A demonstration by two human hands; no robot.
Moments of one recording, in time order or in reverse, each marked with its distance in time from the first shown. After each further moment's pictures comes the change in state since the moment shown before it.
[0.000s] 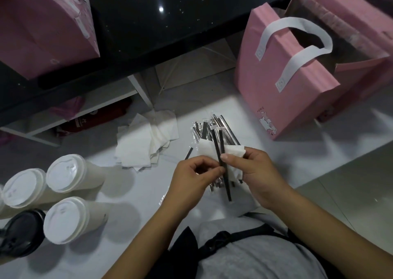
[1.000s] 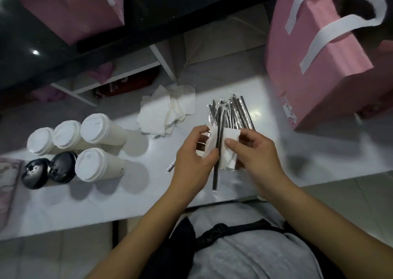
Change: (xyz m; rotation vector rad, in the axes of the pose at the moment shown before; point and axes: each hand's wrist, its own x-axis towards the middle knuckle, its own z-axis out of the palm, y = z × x) left_hand -0.024 0.007 0.042 0.242 0.390 0.045; right_hand 0.003 0.006 -0.024 -0.098 -0.126 -0.048
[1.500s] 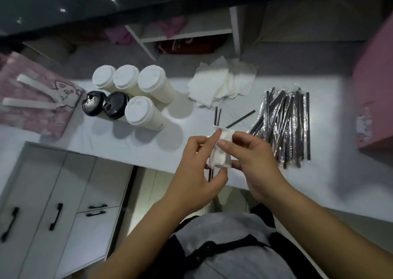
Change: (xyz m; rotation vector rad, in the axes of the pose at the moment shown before) left_hand -0.085 -0.038 -0.044 0.252 0.102 0.035; right_hand -0.023 0.016 0.062 -0.011 -0.415 0.206
